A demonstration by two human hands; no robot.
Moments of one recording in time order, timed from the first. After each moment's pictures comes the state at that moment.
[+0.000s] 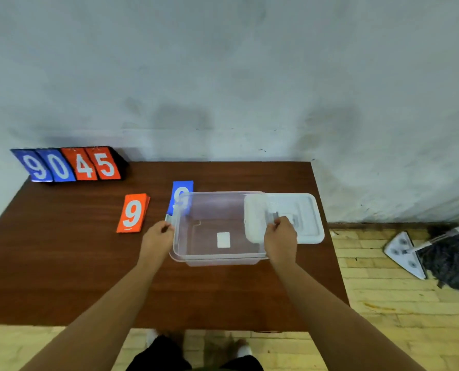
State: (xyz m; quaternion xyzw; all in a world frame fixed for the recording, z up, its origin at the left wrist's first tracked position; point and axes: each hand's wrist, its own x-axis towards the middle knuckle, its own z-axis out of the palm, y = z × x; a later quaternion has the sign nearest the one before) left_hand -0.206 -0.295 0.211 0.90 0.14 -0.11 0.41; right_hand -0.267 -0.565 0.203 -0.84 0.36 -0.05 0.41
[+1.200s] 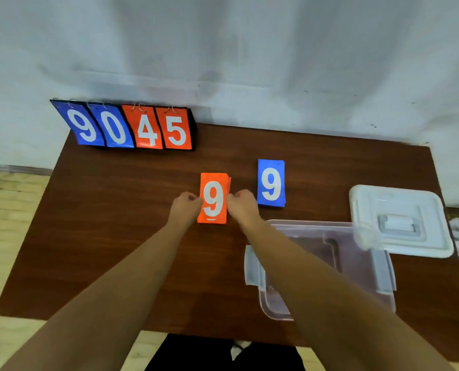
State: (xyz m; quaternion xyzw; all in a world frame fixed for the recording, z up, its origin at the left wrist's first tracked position) left_hand -0.021 -0.079 0.119 0.86 0.22 -0.26 0.38; right_hand -0.039 -0.223 0.143 -0.74 0.36 0.25 0.50
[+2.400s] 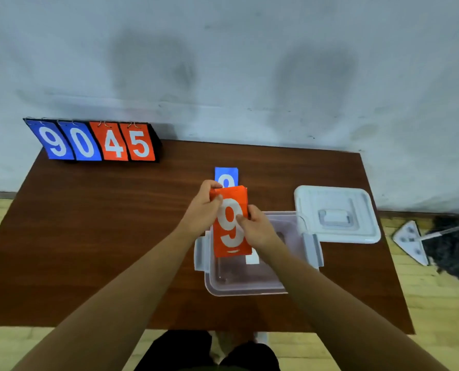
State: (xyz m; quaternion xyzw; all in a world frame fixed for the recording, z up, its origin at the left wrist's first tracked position) left_hand -0.105 -0.206 0.219 0.81 -0.02 -0.21 0.55; right_hand -0.168 -0.345 0.229 -0.74 0.28 0.20 0.58
